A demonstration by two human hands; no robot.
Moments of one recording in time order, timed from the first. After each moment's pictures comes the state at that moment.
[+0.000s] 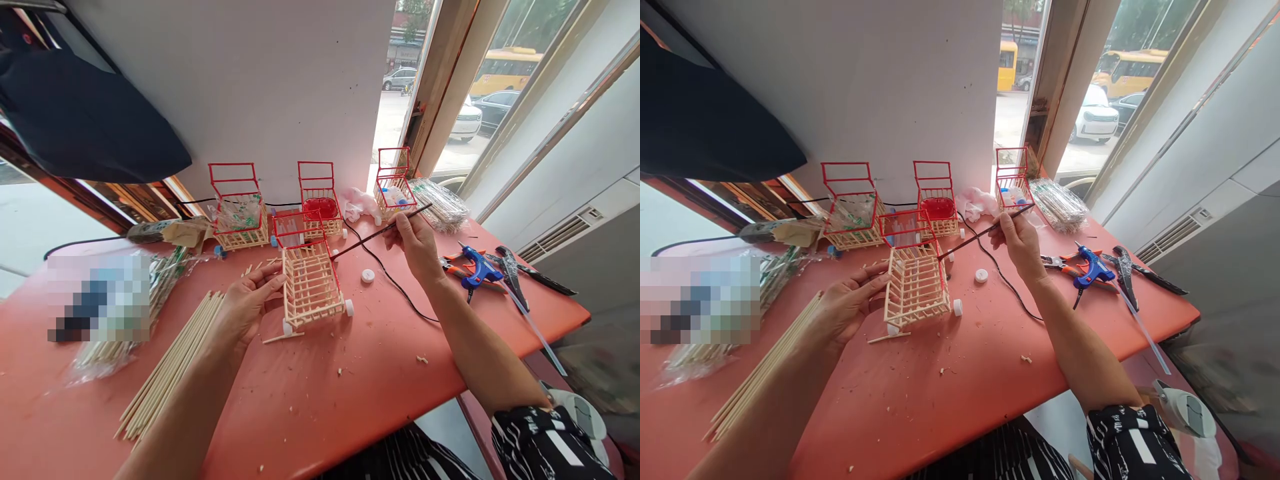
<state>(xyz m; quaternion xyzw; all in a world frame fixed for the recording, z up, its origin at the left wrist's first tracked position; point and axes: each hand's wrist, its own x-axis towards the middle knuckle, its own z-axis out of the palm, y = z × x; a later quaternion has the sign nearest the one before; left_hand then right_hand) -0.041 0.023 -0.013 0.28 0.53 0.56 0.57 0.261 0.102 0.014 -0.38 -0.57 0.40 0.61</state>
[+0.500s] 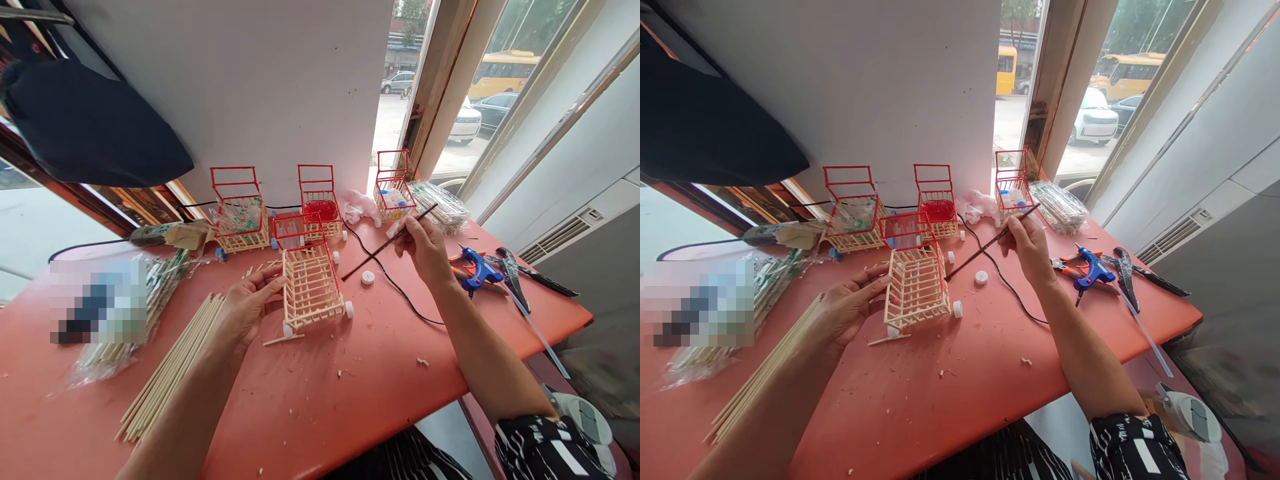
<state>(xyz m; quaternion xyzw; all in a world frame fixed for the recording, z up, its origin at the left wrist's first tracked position) -0.045 0.026 -0.021 0.30 0.53 0.55 0.57 0.272 0.093 0.020 -0.35 -0.56 0.42 0.62</state>
